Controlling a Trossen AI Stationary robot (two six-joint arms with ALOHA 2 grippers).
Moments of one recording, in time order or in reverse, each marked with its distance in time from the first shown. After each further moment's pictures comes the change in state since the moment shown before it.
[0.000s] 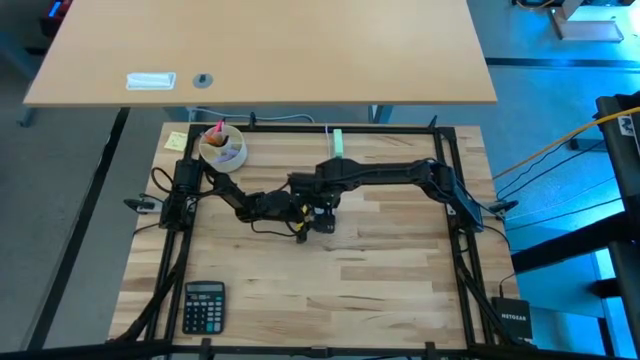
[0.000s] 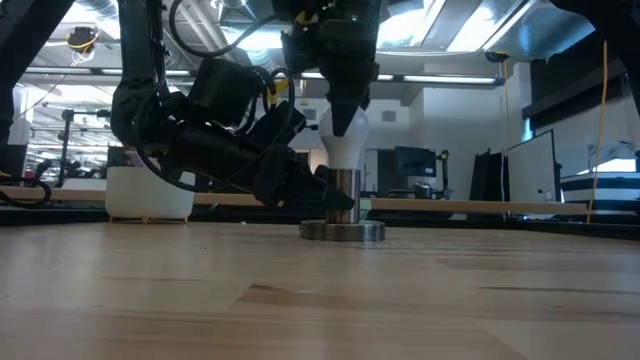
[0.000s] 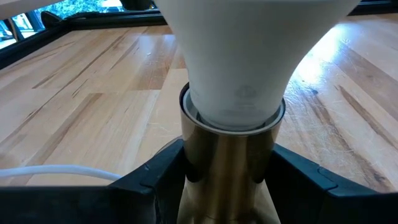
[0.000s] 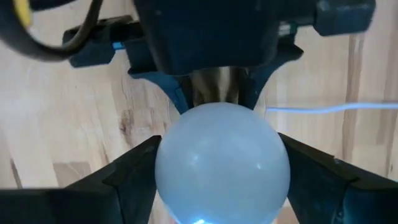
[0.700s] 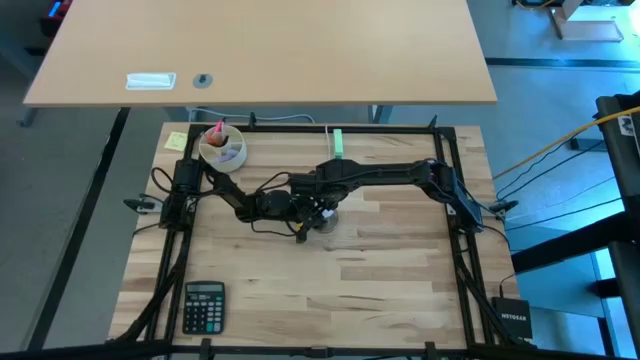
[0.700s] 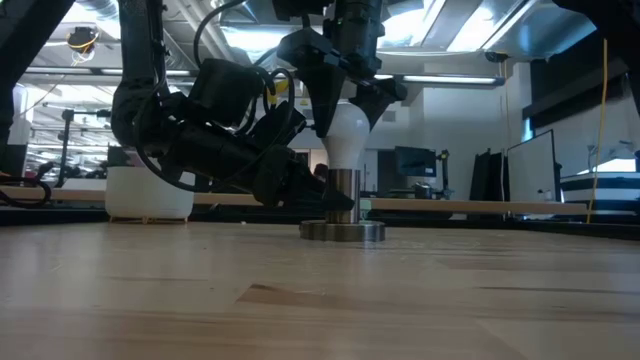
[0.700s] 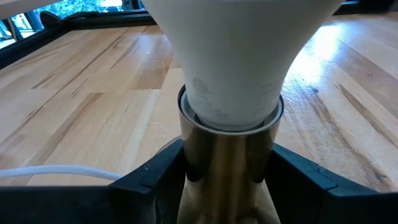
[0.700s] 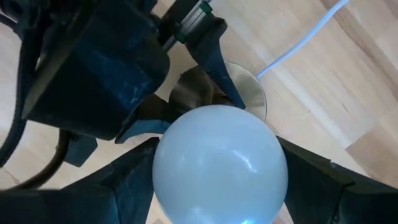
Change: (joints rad) left arm 0.003 0.000 0.000 -0.004 0.003 0.005; right arm 0.005 0.004 -0.016 0.016 0.025 0.709
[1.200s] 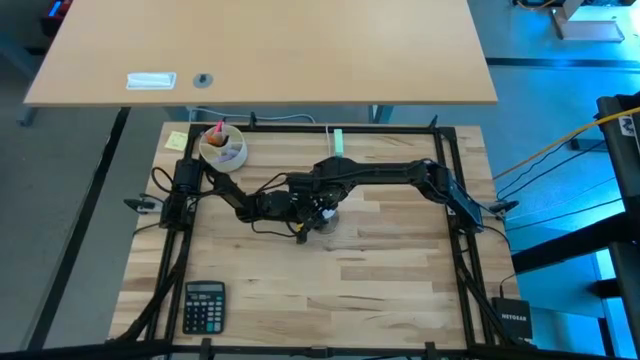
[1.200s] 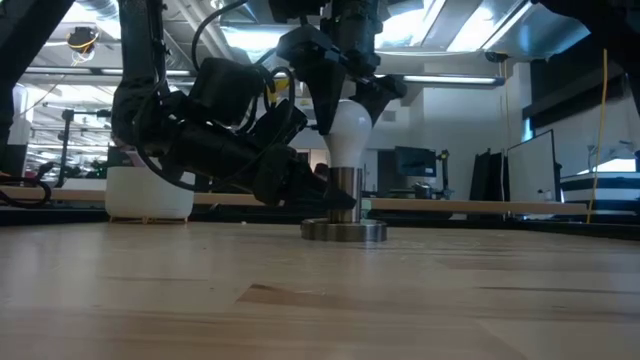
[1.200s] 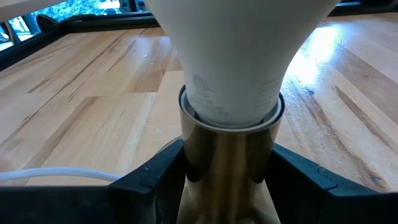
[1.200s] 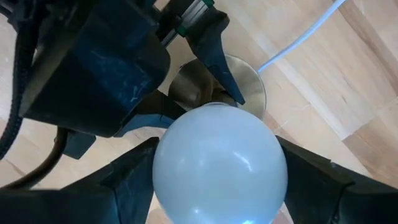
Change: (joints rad) left arm 0.000 0.000 0.000 -0.001 0.000 0.006; right arm -0.012 0.010 0.094 -0.100 -0.016 -0.022
